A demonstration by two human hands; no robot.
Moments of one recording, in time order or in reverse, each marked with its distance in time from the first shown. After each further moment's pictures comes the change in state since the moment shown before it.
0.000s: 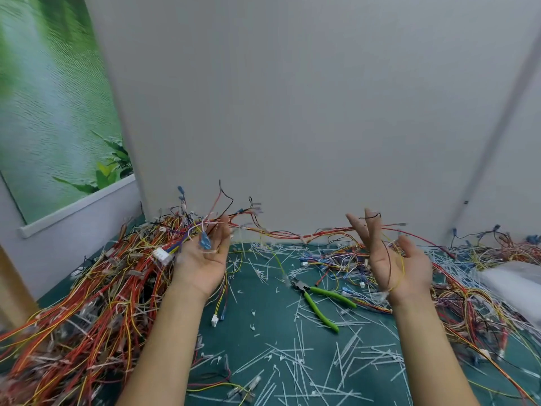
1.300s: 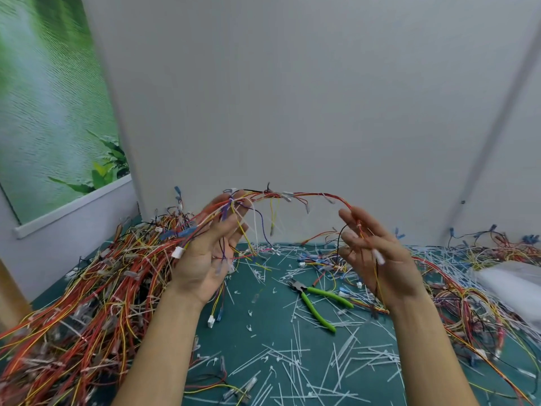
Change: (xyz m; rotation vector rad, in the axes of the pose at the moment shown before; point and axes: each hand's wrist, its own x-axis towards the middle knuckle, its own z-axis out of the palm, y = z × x) left_hand -0.041 -0.007 0.017 0.365 -0.647 0.213; right_hand -0.011 0.026 0.004 -1.147 -0.254 -0.195
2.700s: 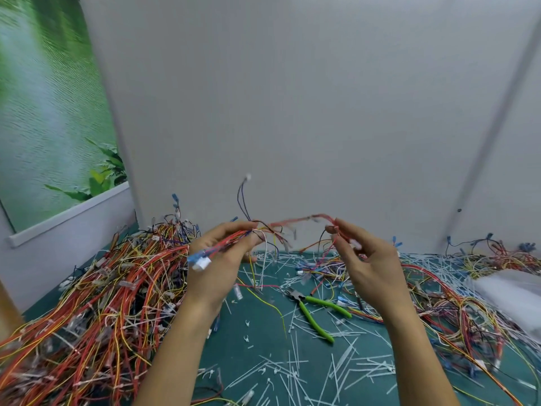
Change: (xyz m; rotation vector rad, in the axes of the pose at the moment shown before) left_hand -0.004 -0.017 0.011 0.586 0.186 0.162; right_hand -0.004 0.006 0.021 -1.150 0.238 -0.368
